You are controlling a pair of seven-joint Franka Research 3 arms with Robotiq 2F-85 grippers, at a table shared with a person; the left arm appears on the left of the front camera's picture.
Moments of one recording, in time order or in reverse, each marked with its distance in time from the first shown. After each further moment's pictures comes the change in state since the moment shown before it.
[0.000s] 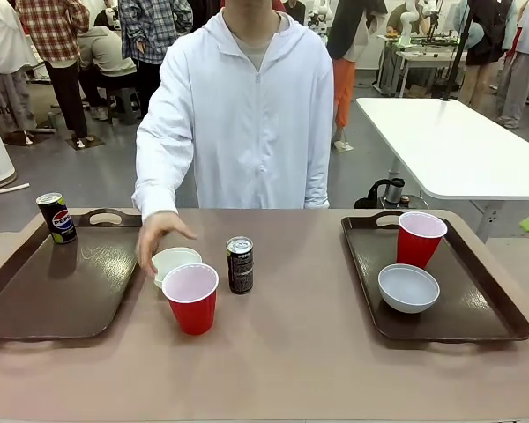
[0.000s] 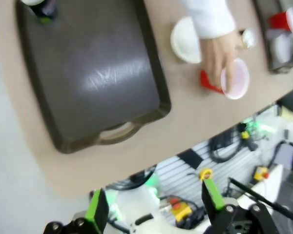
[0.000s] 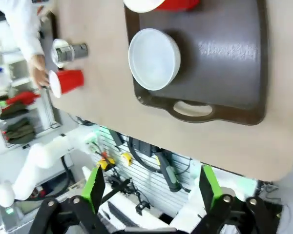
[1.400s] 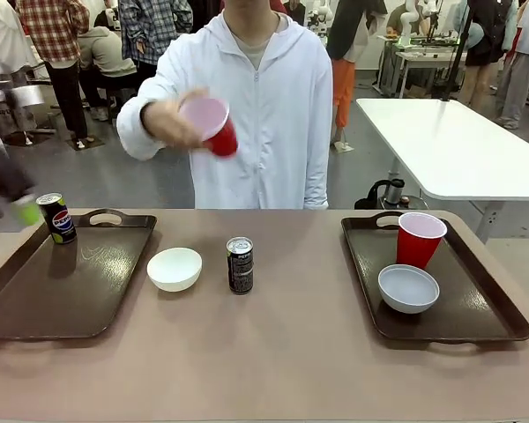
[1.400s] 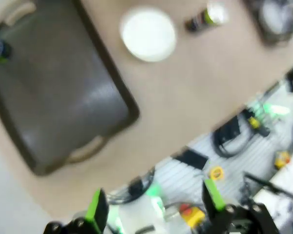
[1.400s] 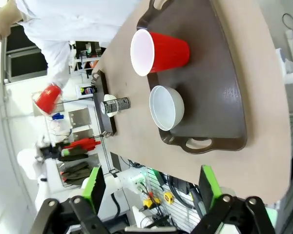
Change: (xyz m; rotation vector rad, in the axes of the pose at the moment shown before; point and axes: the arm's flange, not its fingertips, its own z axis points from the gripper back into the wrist) left arm -0.052 -0.091 -0.040 0.038 -0.053 -0.245; right arm -0.014 -0.095 0.056 0.290 -0.269 -0.148
